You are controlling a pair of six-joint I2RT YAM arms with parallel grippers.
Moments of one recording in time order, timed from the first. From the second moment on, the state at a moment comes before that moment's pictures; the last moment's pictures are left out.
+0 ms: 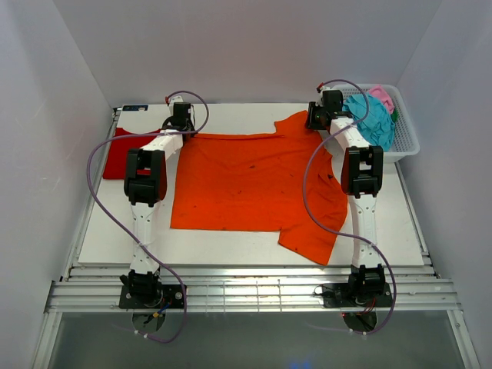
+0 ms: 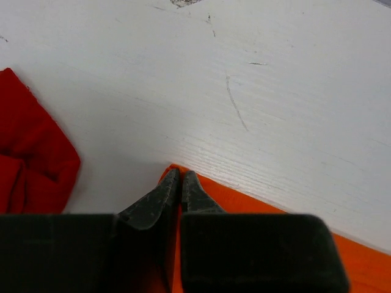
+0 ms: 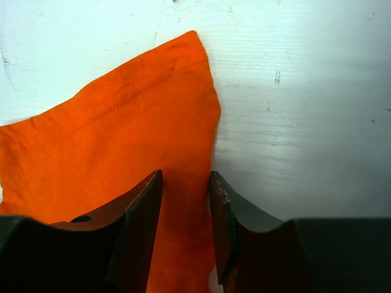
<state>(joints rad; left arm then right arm) -0.14 2.40 1.86 -0.11 -0.30 -0.37 0.11 2.61 2.27 -0.34 -0.14 0.12</state>
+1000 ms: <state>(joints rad) -0.14 2.20 1.75 -0.05 -0.31 -0.38 0.11 2.31 2.03 -0.22 -0.13 0.08</state>
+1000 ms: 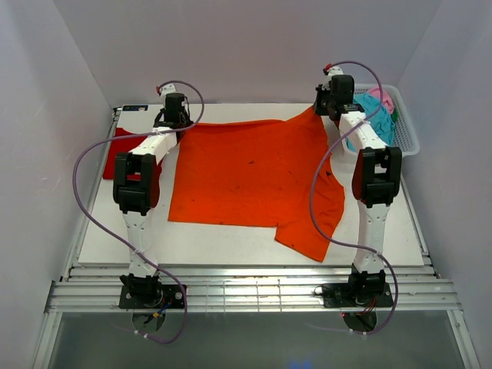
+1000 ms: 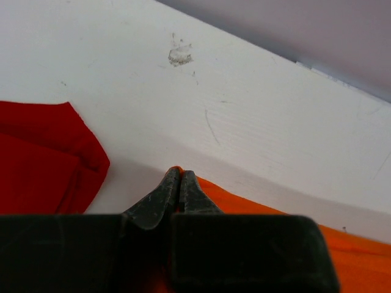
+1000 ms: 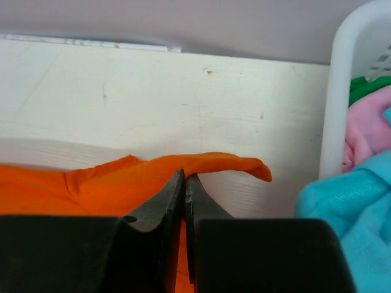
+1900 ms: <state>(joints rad) -0.14 1.97 1.38 -0.04 -0.33 -0.45 0.21 1.86 1.45 -0.33 -0.07 0.02</state>
